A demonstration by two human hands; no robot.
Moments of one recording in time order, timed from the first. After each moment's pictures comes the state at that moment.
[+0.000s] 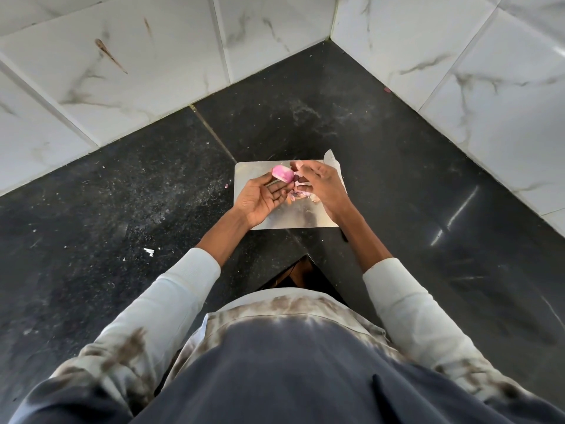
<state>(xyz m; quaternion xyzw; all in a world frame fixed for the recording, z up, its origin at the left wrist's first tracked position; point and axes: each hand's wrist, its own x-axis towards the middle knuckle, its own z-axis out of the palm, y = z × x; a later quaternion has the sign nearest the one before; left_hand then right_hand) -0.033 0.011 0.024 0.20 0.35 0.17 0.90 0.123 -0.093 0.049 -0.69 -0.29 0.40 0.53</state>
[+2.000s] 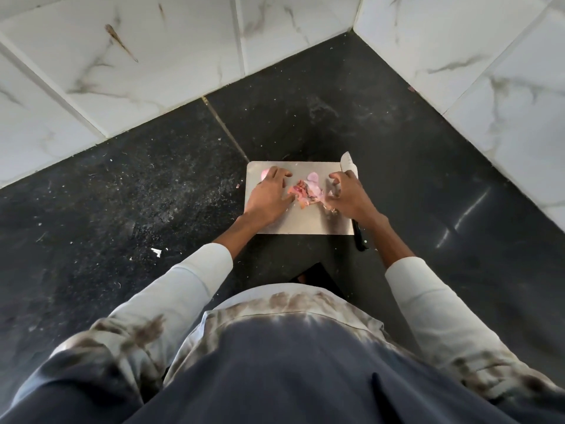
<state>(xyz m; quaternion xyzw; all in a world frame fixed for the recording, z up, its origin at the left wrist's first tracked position) -0.025 0.035 -0.008 0.86 0.38 0.07 0.33 0.174 -0.094 -0.002 -0.83 -0.44 0.28 0.20</state>
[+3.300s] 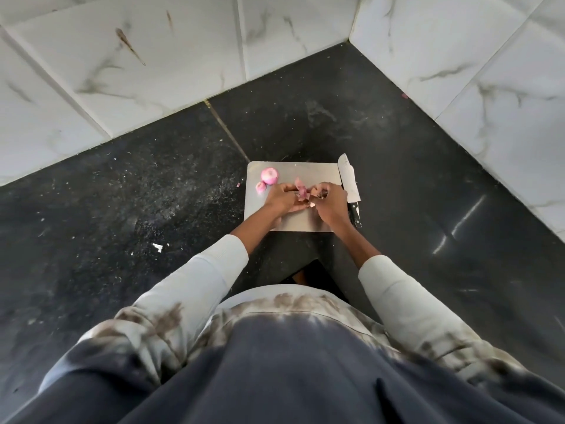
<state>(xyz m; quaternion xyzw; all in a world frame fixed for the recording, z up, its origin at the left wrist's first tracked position) 0.000 0.010 -0.018 0.46 0.48 0.09 0.74 0.117 -0.083 -0.025 -0.85 -0.30 0.25 0.36</state>
